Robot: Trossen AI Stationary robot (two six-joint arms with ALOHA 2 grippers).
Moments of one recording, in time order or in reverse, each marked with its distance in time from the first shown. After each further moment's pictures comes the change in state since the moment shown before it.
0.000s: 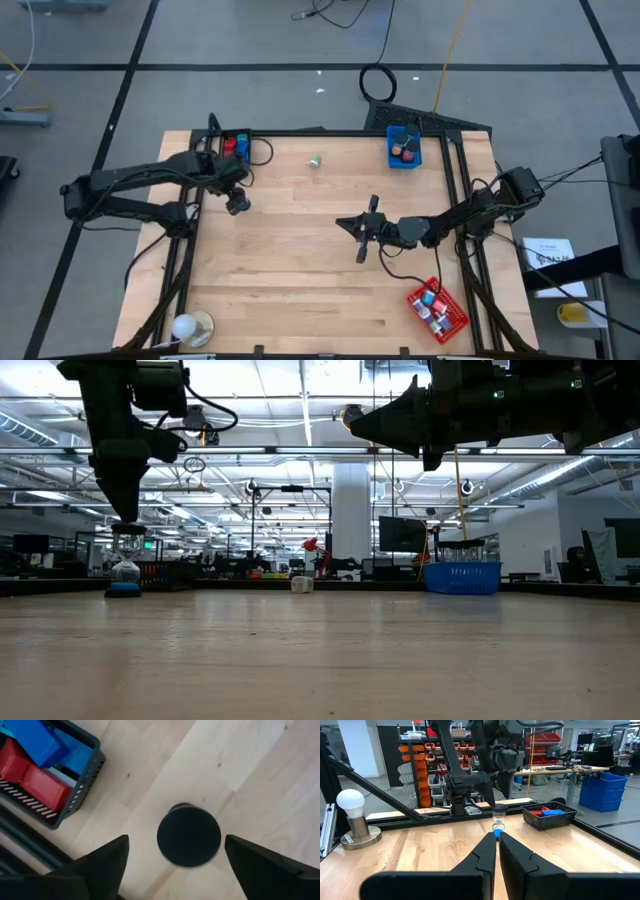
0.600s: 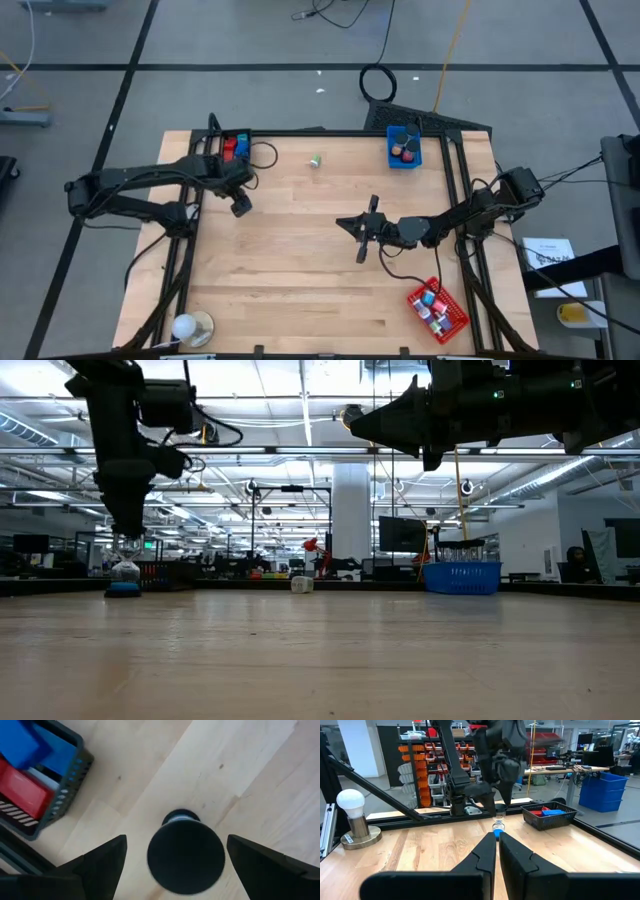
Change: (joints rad) left arm 0.000 0.043 -0.068 0.115 0.004 -0.004; right arm 0.000 0.000 0.000 0.000 0.000 0.000
